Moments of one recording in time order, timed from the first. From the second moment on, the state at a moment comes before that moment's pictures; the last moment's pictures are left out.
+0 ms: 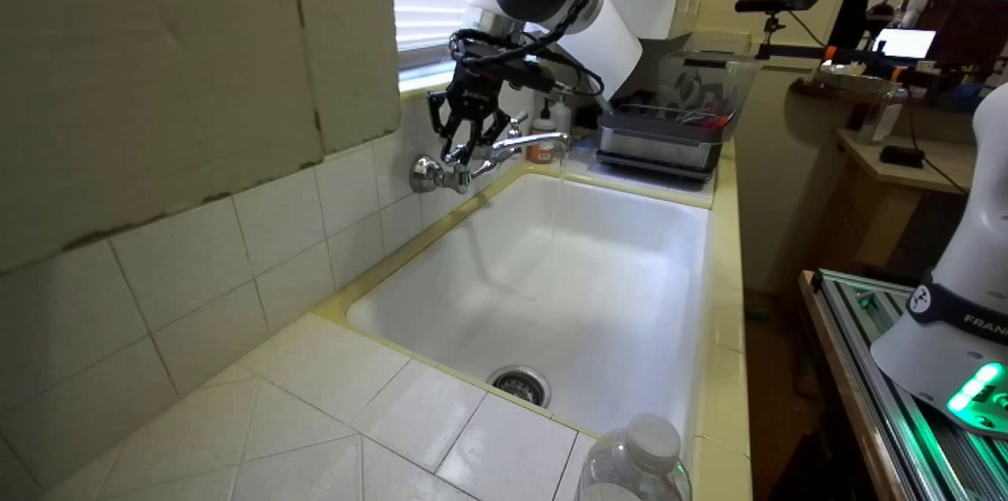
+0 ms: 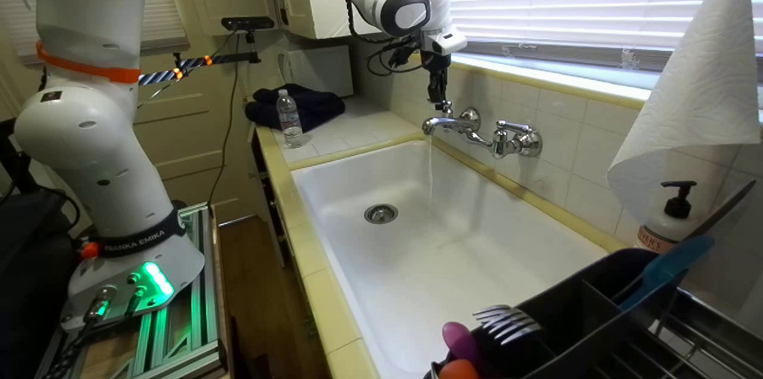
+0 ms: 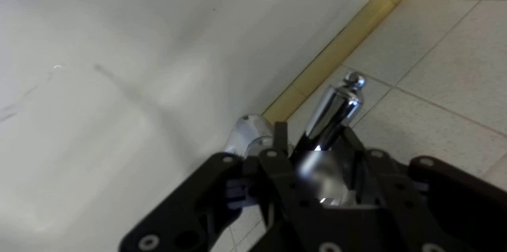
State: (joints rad) arm 0.04 0.39 -0.02 -1.76 0.21 2.40 0.71
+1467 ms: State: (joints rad) arm 0.04 0.38 -0.03 -1.75 0.19 2.34 0.64
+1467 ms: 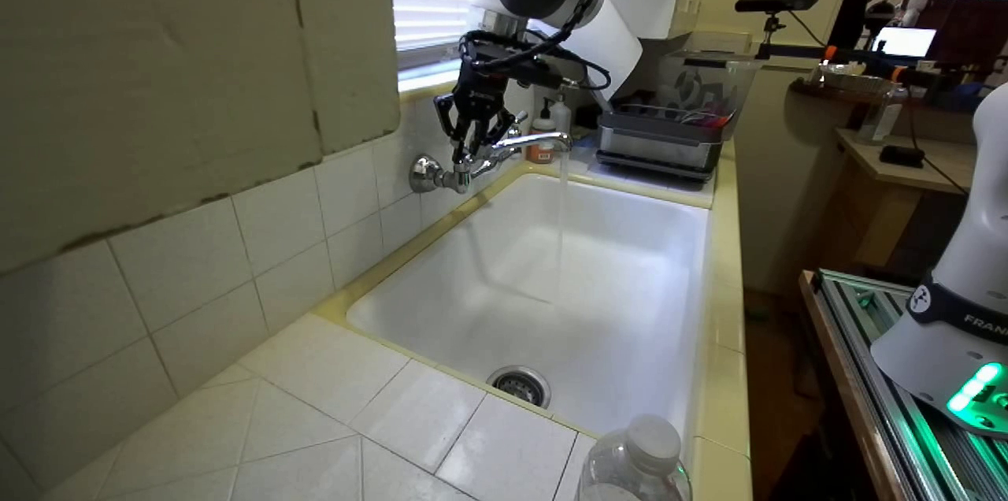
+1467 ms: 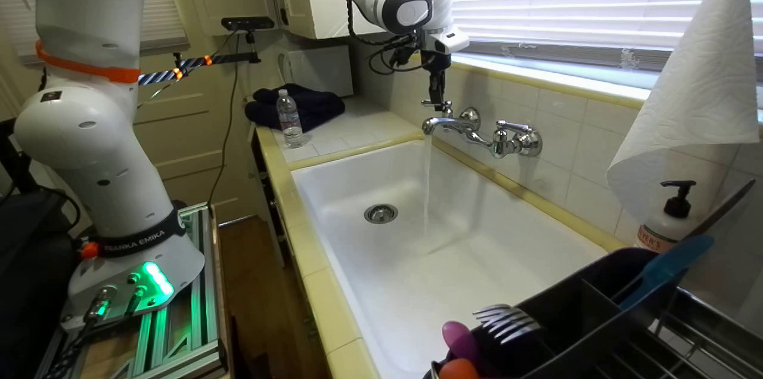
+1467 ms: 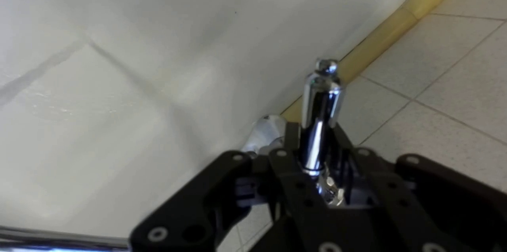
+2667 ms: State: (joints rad) arm 0.08 0.38 -0.03 -1.75 0.15 2.34 0.64
